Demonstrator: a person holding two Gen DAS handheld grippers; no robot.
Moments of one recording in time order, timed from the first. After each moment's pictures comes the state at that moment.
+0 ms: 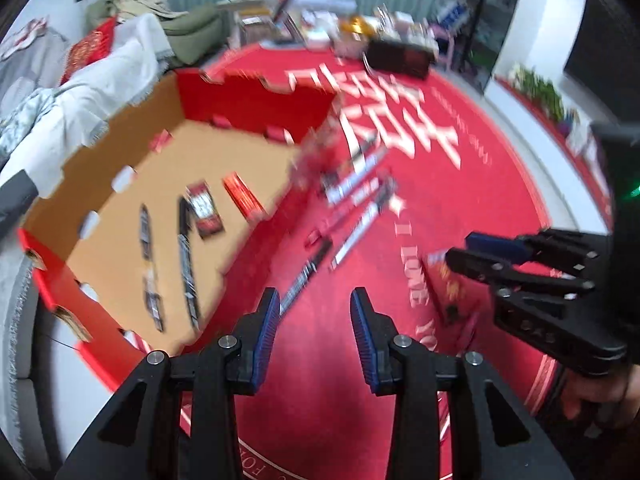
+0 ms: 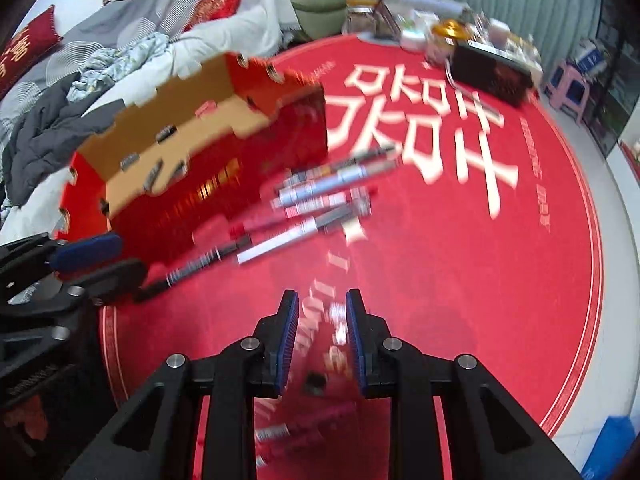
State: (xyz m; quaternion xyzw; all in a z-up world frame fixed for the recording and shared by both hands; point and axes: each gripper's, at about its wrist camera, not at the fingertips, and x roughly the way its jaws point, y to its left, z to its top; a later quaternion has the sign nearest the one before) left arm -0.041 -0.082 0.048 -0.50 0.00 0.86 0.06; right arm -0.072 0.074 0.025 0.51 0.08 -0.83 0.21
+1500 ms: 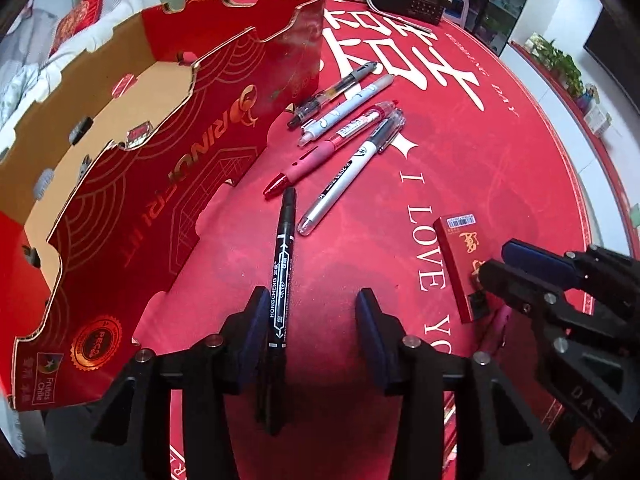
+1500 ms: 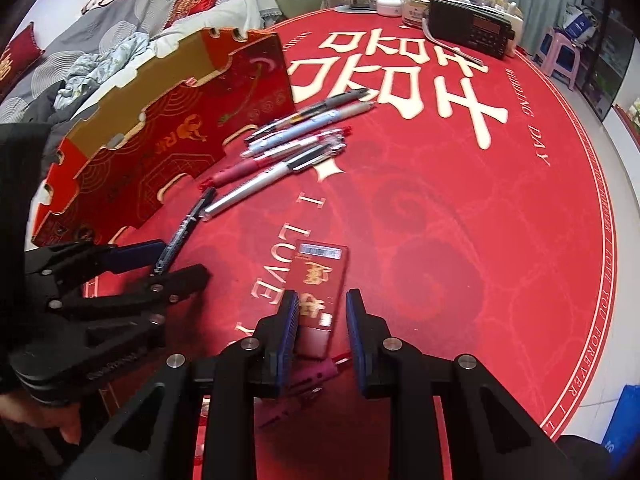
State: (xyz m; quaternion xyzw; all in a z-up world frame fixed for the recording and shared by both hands) left arm -0.057 -0.054 -0.005 -0.56 0.00 0.83 0.04; right arm -0.062 0.093 0.001 0.53 0.06 -0.83 0.20
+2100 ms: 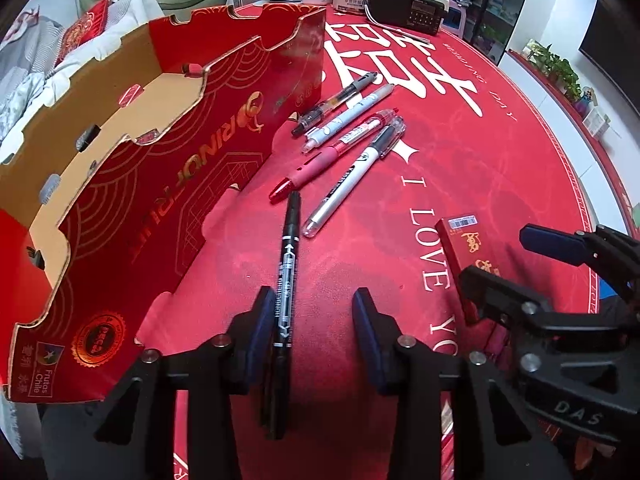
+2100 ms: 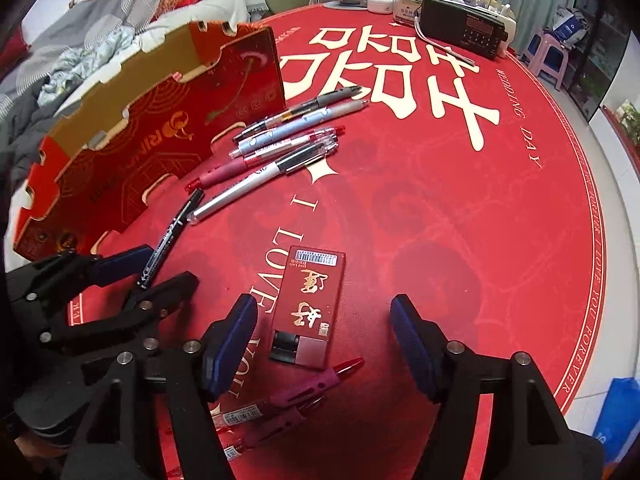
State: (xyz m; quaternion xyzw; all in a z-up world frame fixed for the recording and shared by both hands) left arm -0.052 -0.056 -0.006 -0.54 0.00 0.84 0.03; right arm -0.069 0.082 -0.003 0.53 0.08 -0.83 0.16
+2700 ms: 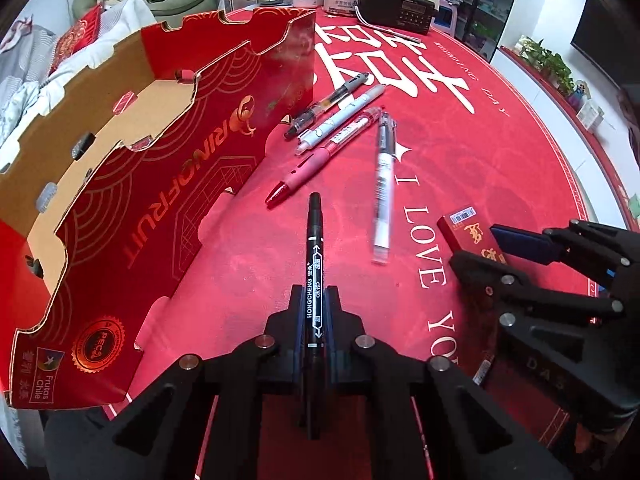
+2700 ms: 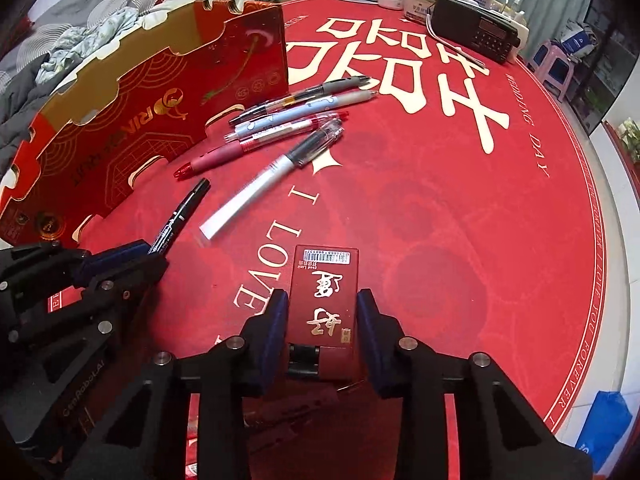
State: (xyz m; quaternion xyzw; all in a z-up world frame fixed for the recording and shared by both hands) left arm -0.051 -0.054 -0.006 -0.53 0.01 0.85 0.05; right arm -0.072 0.080 -0.015 0.53 0.11 -0.82 0.16
